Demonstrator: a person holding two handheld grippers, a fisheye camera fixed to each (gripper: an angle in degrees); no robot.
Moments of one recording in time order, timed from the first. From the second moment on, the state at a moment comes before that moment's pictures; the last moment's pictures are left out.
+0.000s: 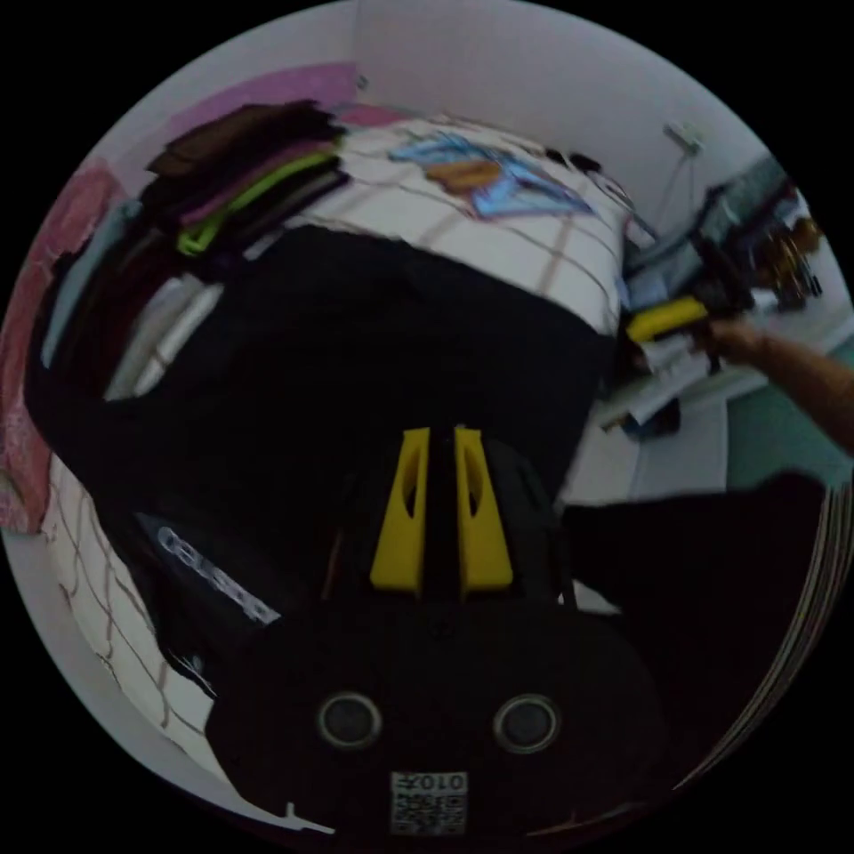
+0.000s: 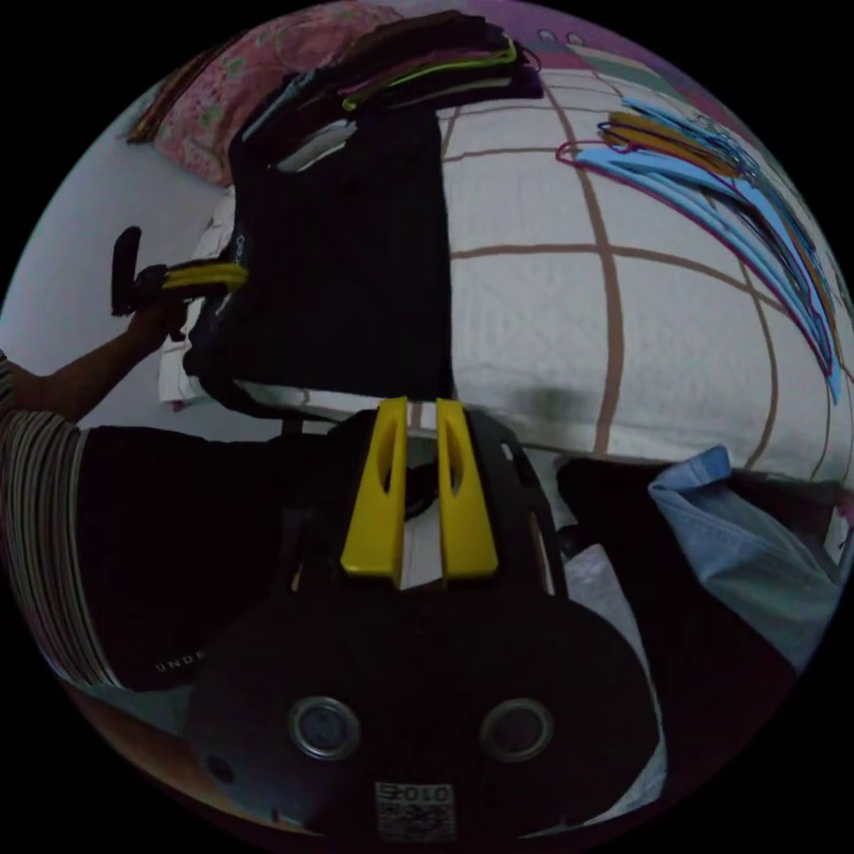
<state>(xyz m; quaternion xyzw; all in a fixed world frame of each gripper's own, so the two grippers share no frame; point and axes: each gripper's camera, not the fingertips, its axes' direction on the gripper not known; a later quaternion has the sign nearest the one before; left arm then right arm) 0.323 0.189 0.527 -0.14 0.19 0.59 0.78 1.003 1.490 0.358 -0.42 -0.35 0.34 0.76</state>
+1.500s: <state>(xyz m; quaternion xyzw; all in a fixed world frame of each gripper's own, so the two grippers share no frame) 0.617 0.132 0.528 0.13 -0.04 0.70 0.70 0.903 1.528 0.357 -0.40 -0.26 0.38 0.79</state>
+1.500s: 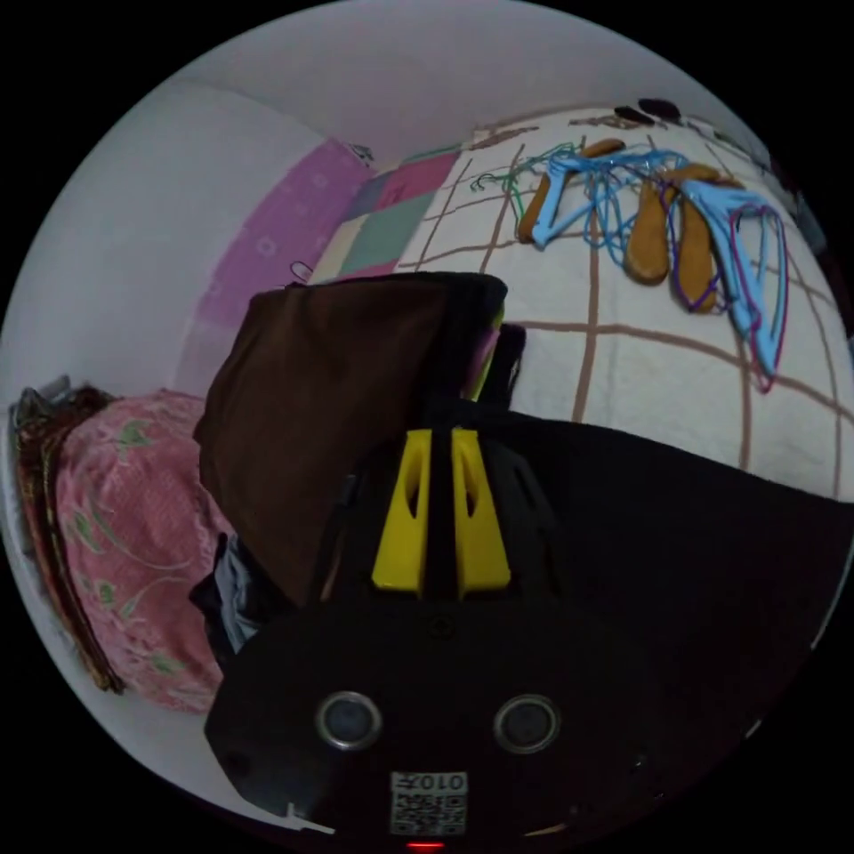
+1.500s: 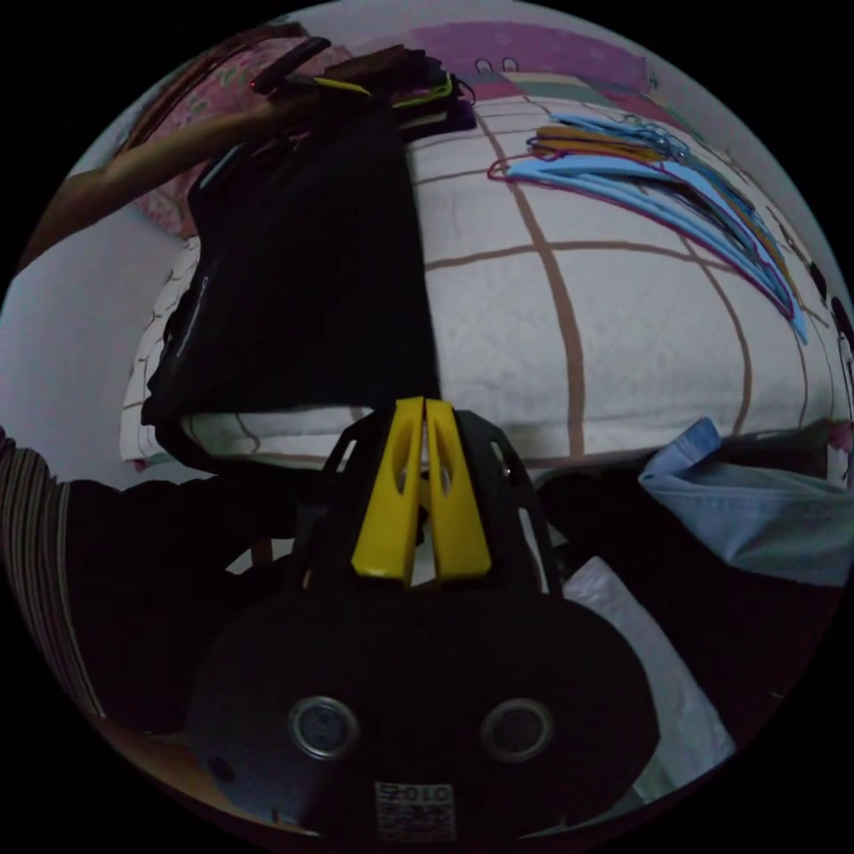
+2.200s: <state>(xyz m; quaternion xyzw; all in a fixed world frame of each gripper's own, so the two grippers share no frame) 0.505 0.174 0.486 0.16 -0.04 0.70 0.69 0.816 1.455 0.387 -0.38 -0.22 0.43 0.79</state>
